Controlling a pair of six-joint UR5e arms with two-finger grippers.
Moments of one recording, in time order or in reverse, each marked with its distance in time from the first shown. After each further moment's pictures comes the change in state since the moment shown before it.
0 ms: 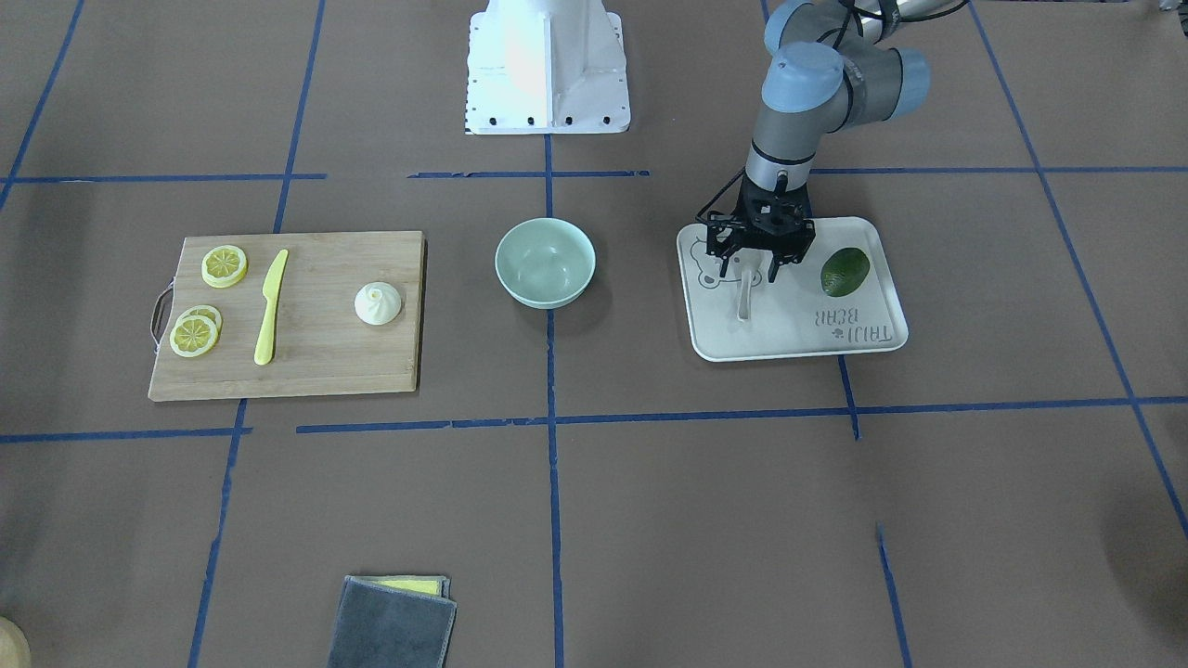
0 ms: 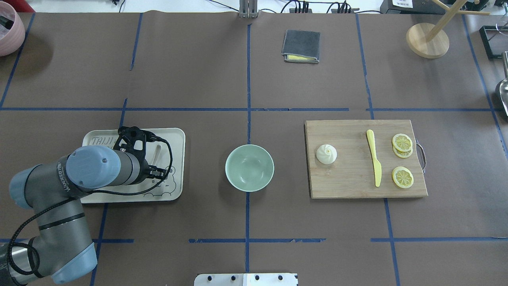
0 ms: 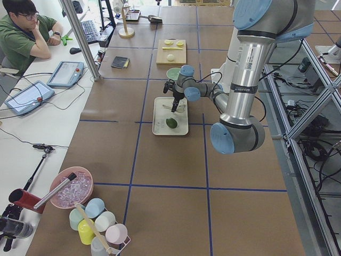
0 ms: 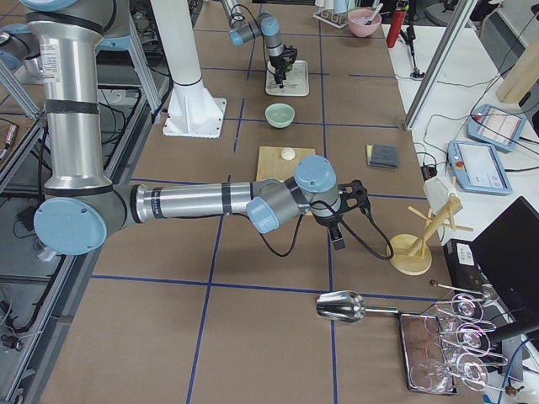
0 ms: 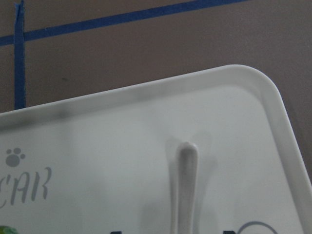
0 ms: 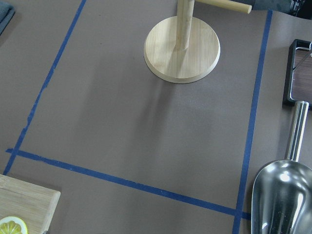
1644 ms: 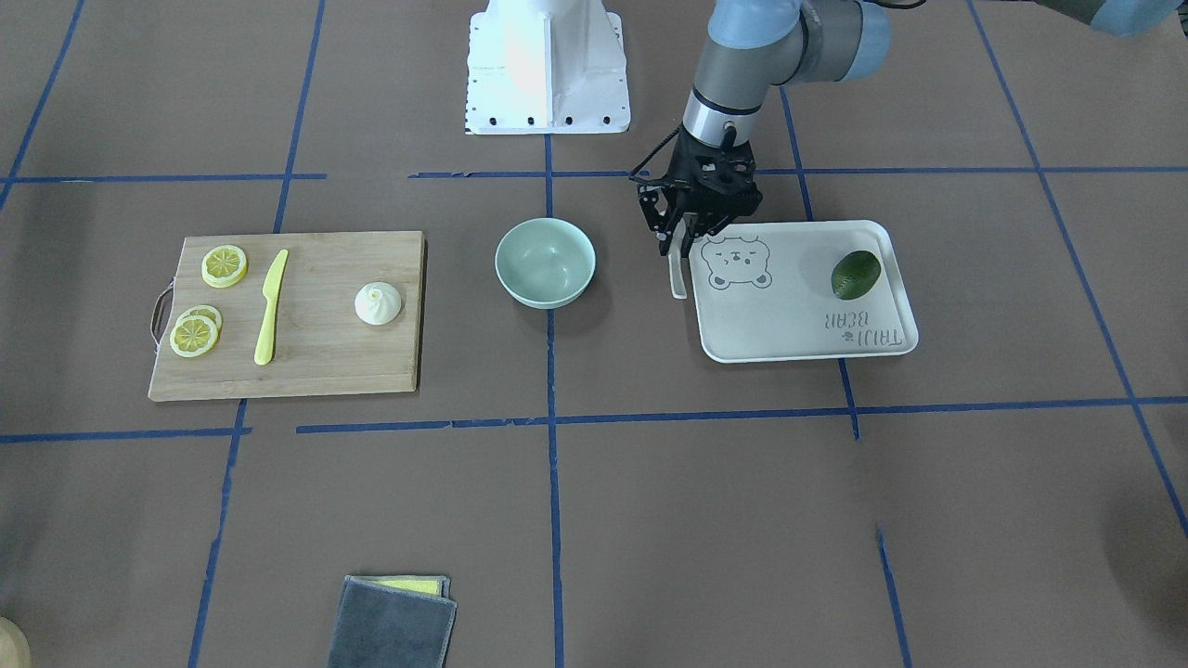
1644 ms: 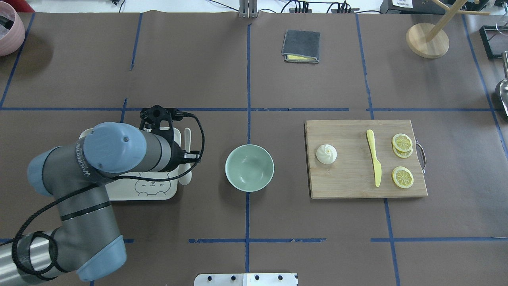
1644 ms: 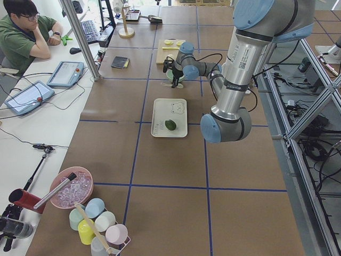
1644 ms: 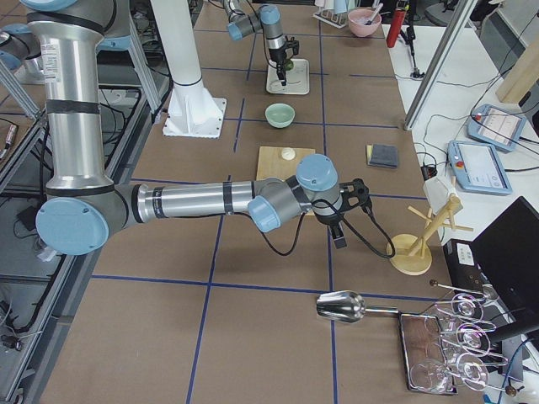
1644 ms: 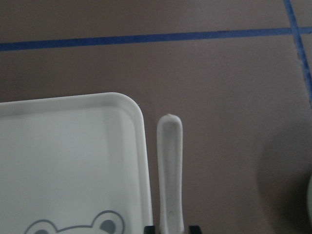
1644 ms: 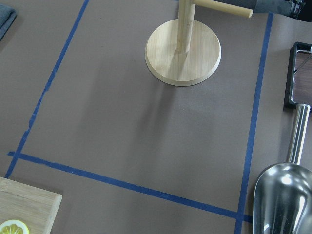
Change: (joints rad) left arm -0.016 -0.259 -0.073 0.194 -0.049 -0.231; right arm 0.000 0.007 -0.001 -0.001 0.001 0.006
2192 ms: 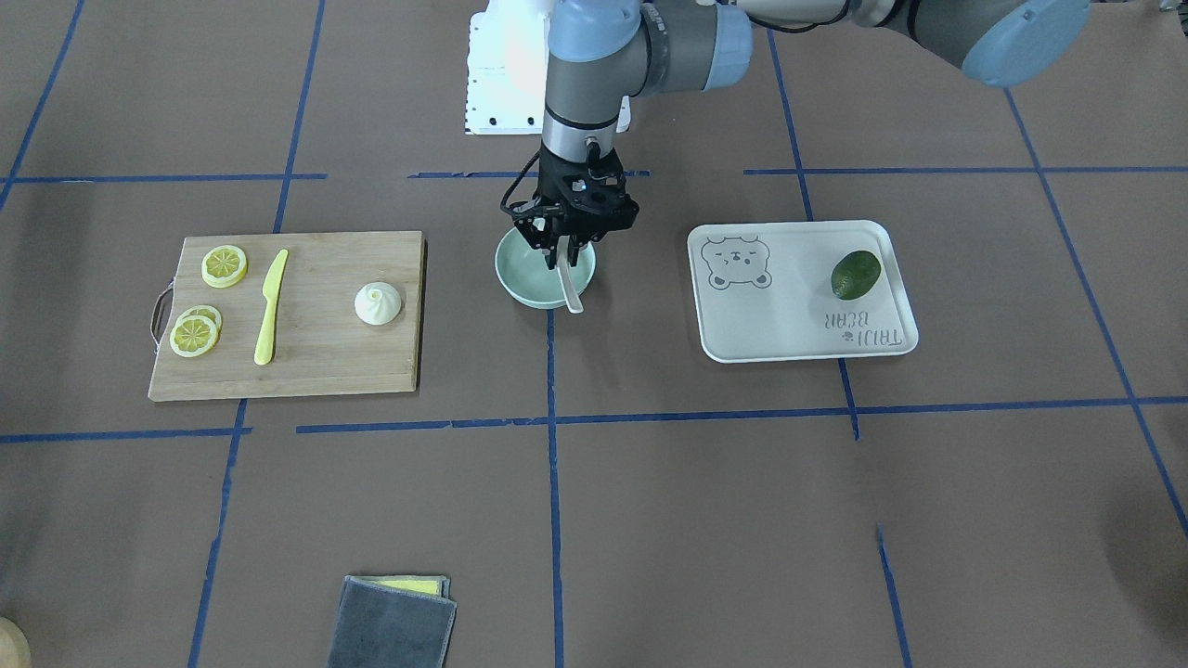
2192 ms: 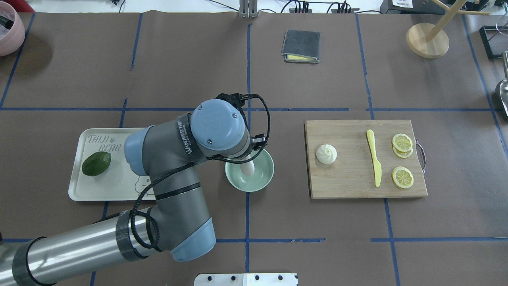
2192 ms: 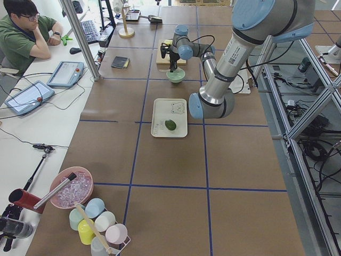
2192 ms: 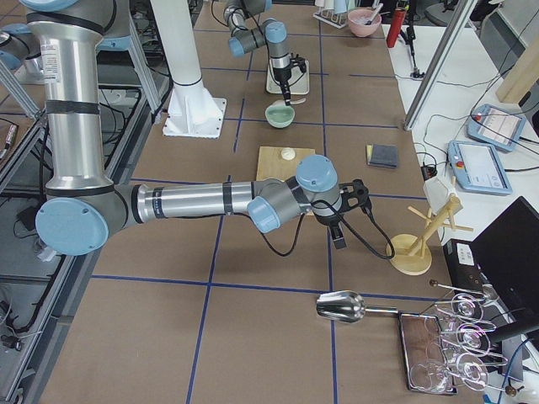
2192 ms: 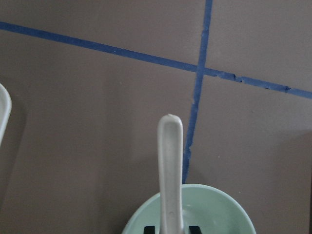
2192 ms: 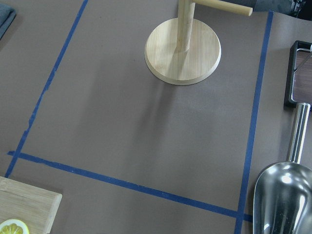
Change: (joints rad) left arm 0.033 -0.319 0.278 0.087 -0.012 -0.233; right arm 0.000 -0.001 -0.001 0.000 0.001 0.000
